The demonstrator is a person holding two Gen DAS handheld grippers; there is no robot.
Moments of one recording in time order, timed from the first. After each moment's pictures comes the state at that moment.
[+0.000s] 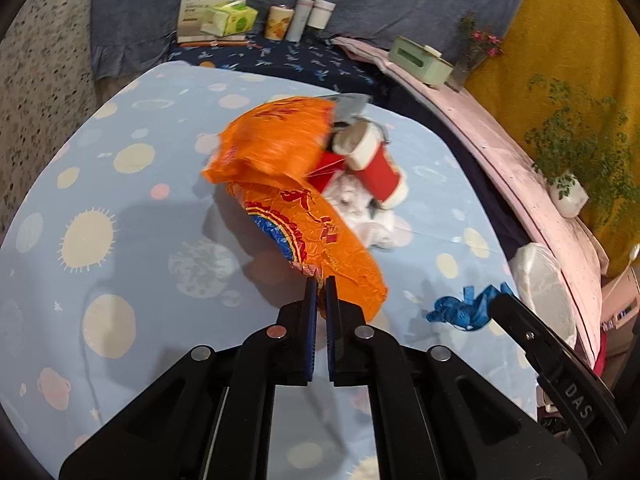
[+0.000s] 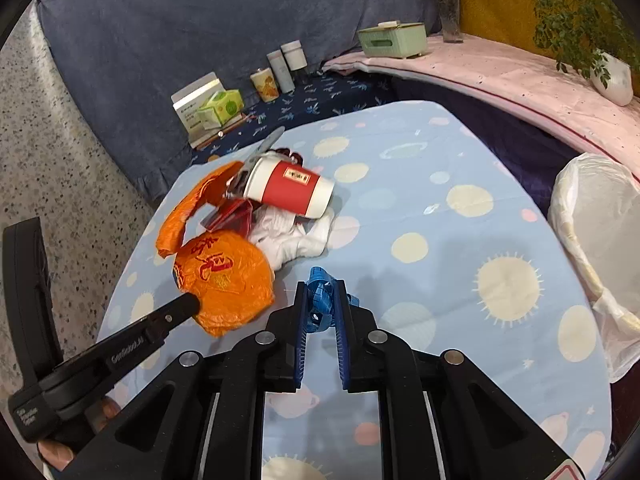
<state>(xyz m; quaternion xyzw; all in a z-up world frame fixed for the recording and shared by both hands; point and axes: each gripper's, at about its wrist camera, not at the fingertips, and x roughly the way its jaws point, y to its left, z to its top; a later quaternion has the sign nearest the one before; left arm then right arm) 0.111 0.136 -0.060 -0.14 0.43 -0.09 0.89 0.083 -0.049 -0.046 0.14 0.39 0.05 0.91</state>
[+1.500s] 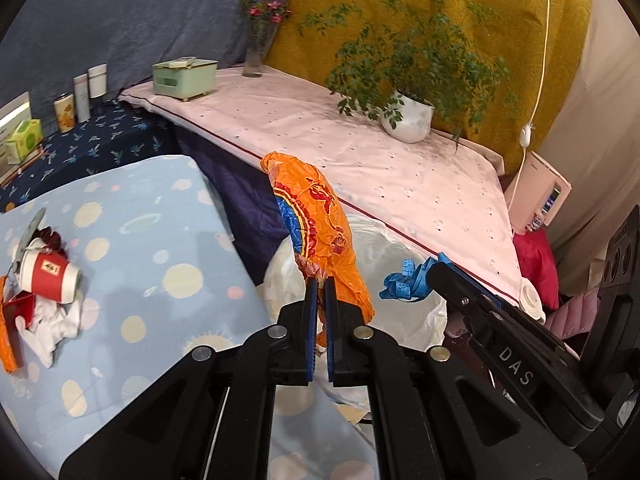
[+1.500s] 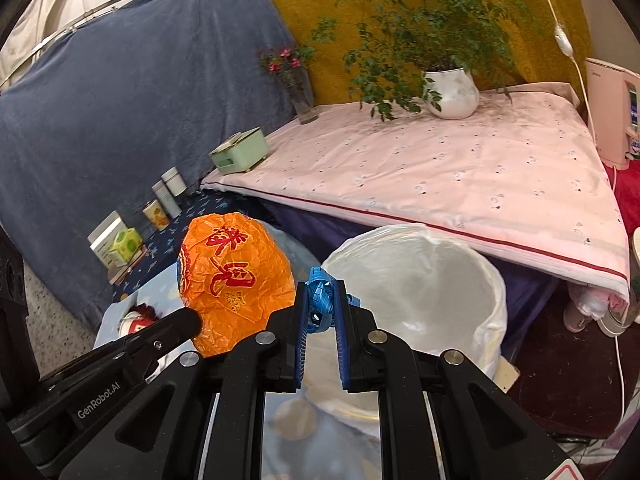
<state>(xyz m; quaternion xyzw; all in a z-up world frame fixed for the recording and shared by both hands) 0.087 -0.165 0.023 0.01 0.37 -0.33 0.87 0.010 -0.314 0.002 0.23 0.27 -0.13 0.93</state>
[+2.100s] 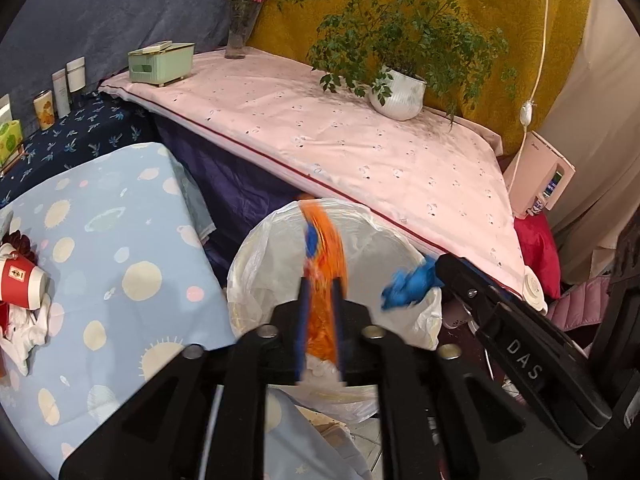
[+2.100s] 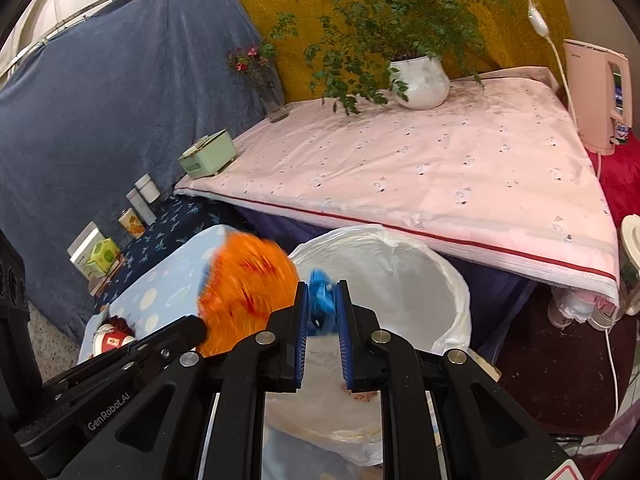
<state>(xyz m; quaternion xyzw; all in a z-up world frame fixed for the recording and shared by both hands) 0.097 -0.206 0.001 0.02 0.40 -0.33 0.85 0.014 -0.352 -0.011 0.24 0.28 -0.17 0.92</state>
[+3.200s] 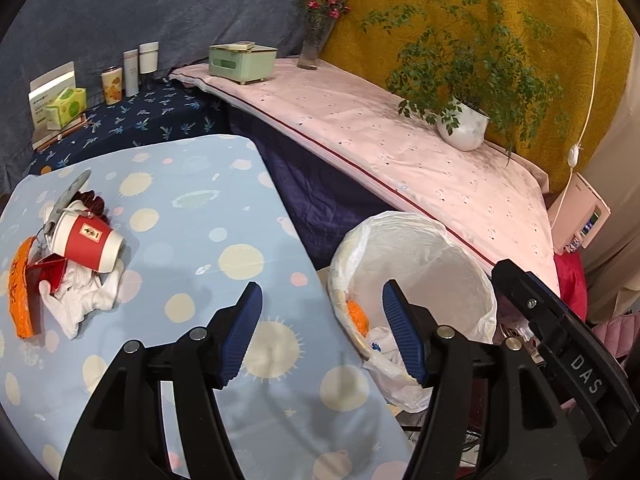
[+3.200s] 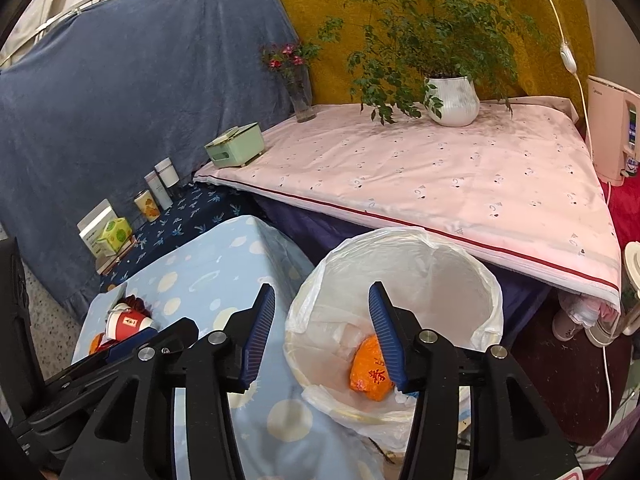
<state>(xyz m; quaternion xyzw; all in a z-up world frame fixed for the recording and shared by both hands) 0.105 -0.117 0.004 -0.02 0.39 -0.24 0.89 0.020 -0.289 0.008 0.19 0.28 -0.13 0.93</state>
